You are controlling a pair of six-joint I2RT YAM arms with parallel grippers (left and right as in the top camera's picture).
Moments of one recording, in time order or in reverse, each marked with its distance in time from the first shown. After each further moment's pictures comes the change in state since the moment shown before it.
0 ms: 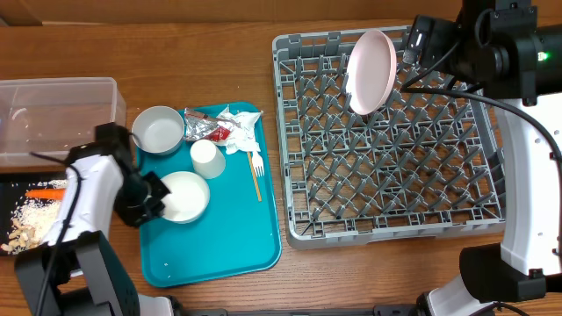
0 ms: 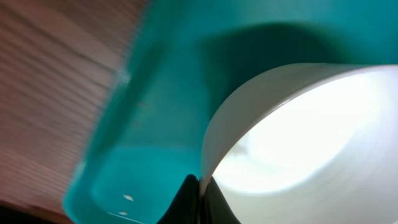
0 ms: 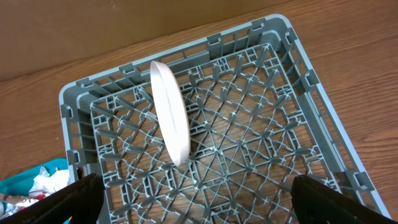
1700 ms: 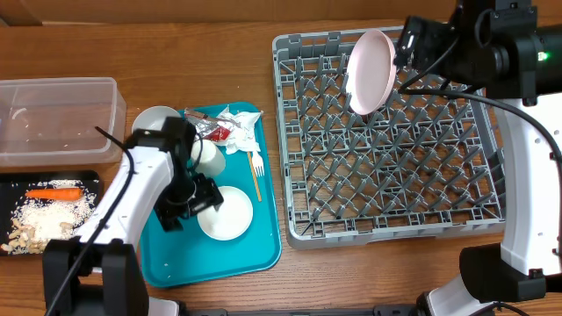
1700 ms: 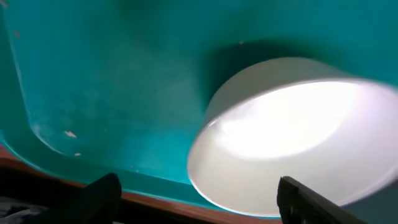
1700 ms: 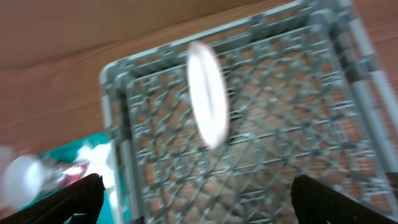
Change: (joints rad) left arm -0.325 -0.013 0.089 -0.156 0.025 -0.120; right arm 0.000 0.000 0.000 -0.008 -0.181 0.000
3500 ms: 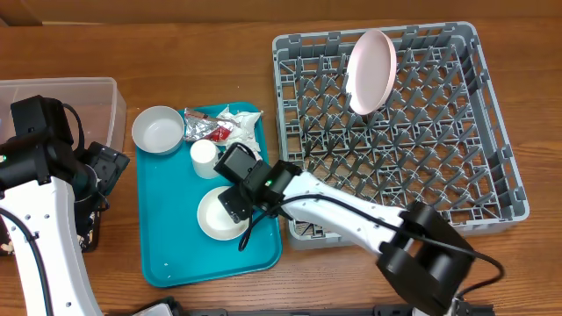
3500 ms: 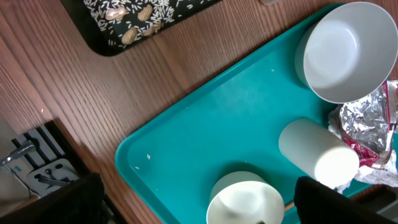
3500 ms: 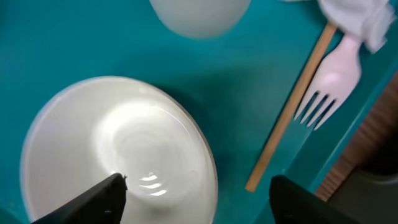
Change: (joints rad) left arm 0.449 -0.240 0.333 -0.218 -0.177 -0.201; right arm 0.813 0.177 -0.908 0.825 0.002 -0.035
